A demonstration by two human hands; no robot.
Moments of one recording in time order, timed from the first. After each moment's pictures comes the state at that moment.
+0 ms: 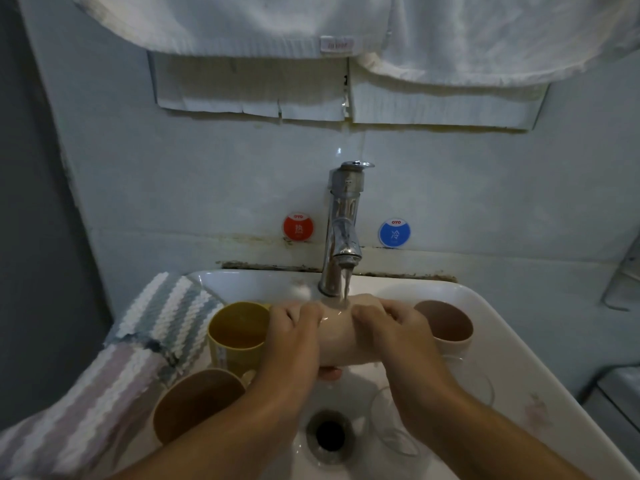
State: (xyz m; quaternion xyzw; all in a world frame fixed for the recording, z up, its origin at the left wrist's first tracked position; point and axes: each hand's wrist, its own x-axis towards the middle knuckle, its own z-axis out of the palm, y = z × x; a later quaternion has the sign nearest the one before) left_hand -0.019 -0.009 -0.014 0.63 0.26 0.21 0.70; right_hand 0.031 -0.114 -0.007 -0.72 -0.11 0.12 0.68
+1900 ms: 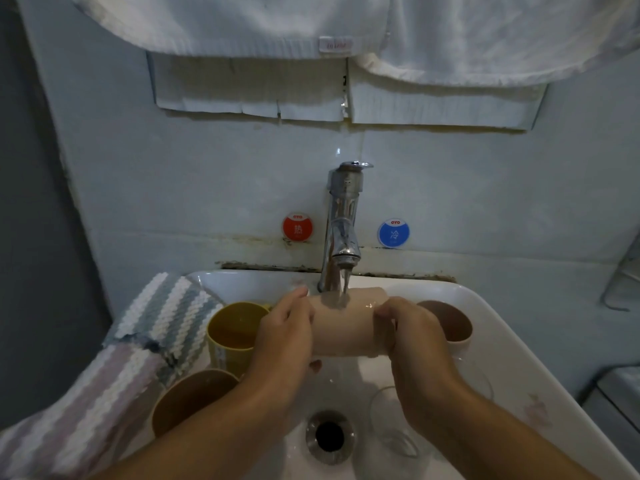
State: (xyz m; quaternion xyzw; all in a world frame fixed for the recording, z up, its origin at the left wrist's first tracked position) left_hand -0.023 -0.009 -0.003 0.63 0.27 0.23 0.69; right_hand 0.037 -0.114 0.000 -0.73 -0.11 0.05 0.67
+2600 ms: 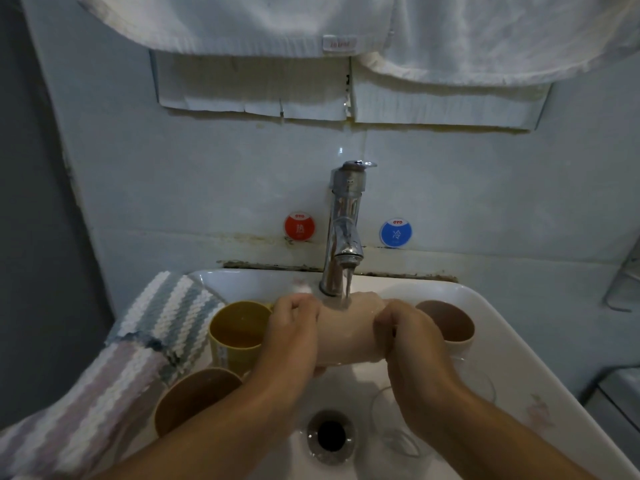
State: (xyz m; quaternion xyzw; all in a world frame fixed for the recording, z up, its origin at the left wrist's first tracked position) left_hand -0.025 -0.009 -0.005 0.66 0.26 0.21 0.67; right_hand 0.038 -0.113 -0.006 -0.74 -0.14 0.07 0.66
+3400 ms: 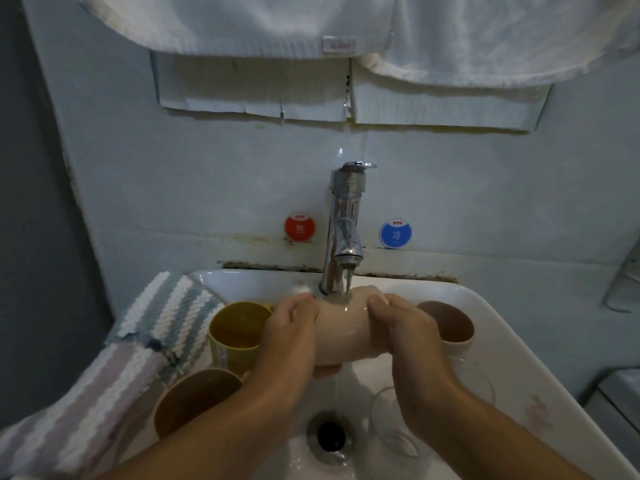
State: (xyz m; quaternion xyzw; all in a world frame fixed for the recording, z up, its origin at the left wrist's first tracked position) left_hand -0.026 -0.012 -0.002 0.62 0.27 0.21 0.71; right_hand 0.044 -0.112 -0.003 -0.69 -0.09 0.15 0.71
